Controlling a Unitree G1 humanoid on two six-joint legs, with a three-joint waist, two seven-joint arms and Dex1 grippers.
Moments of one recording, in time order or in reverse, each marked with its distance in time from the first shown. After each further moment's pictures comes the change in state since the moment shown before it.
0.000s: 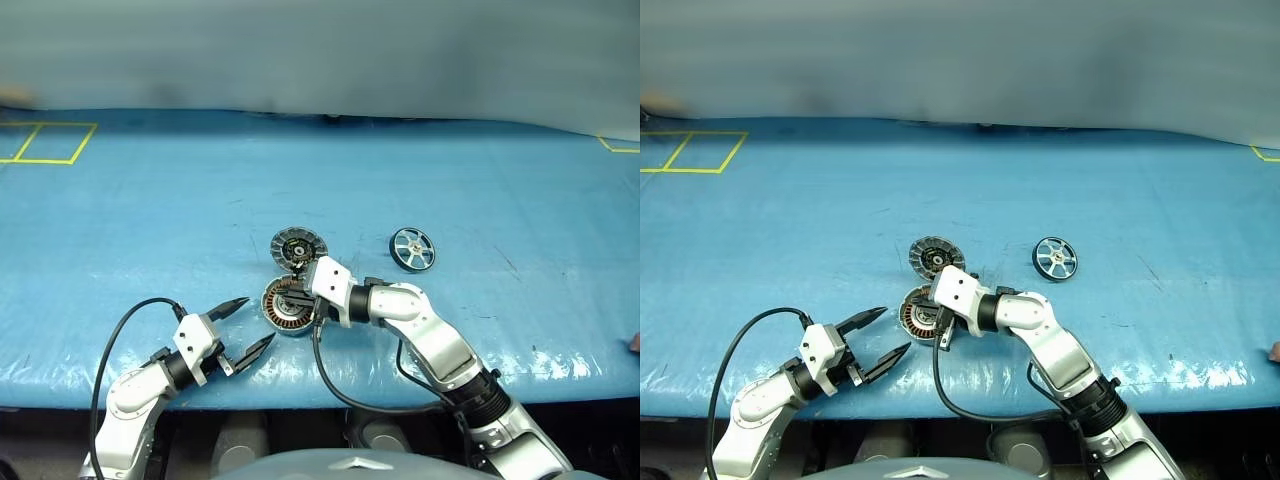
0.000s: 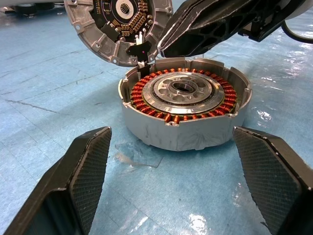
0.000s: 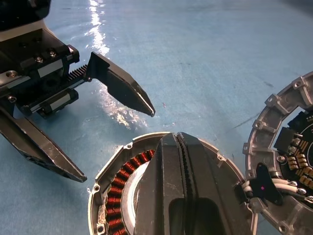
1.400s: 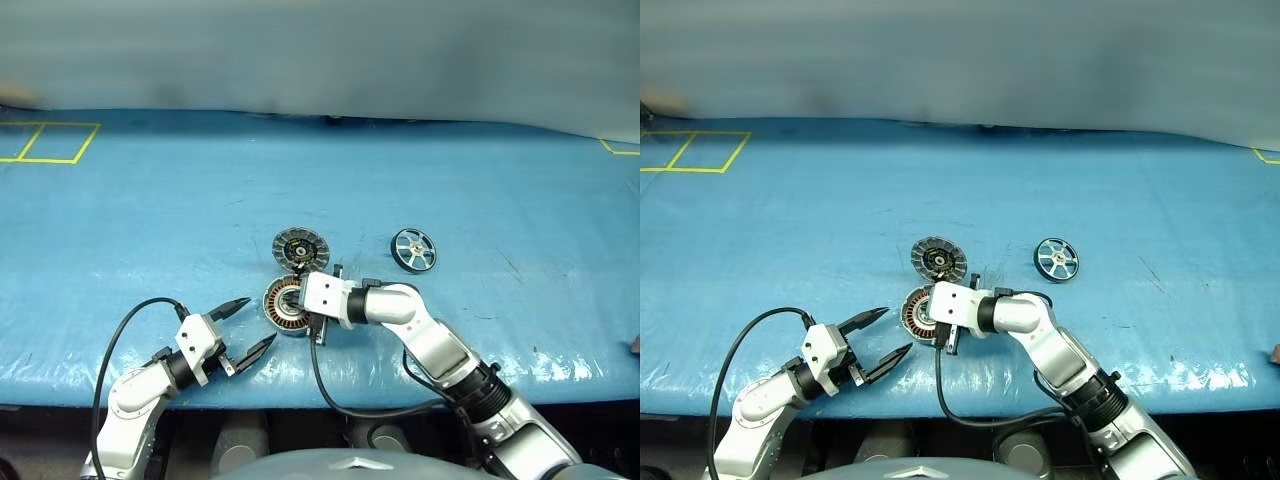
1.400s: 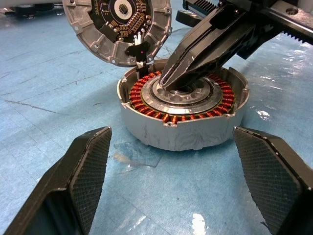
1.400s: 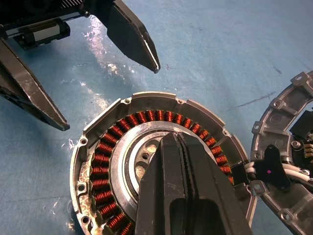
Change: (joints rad) left arm -0.001 -0.001 -0.007 0.000 0.009 0.001 0.003; right arm -0.031 -0.070 0.085 0.052 -0.183 -0.085 -0.002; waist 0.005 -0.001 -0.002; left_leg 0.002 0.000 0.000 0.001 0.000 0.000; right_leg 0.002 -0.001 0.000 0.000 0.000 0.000
